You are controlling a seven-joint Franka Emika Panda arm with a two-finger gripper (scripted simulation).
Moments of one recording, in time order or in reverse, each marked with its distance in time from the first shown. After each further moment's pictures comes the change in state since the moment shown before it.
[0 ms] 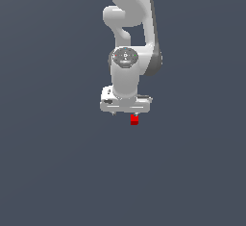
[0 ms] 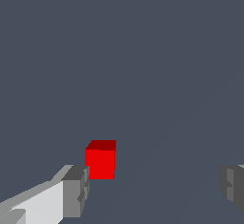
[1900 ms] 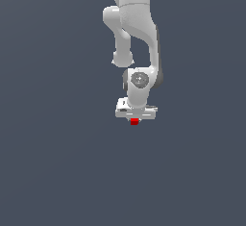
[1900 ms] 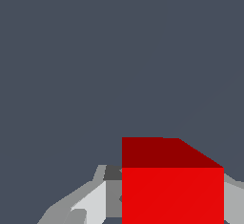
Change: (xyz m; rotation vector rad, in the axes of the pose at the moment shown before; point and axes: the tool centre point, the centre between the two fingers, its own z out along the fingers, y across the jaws) arm -0.039 -0.050 0.117 -0.006 0.021 0.023
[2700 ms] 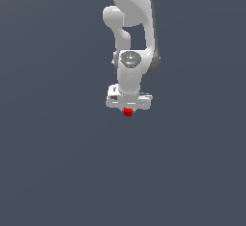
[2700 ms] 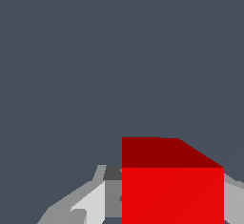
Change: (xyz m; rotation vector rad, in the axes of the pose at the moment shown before) arm -0.004 0.038 -0.079 0.000 0.000 0.000
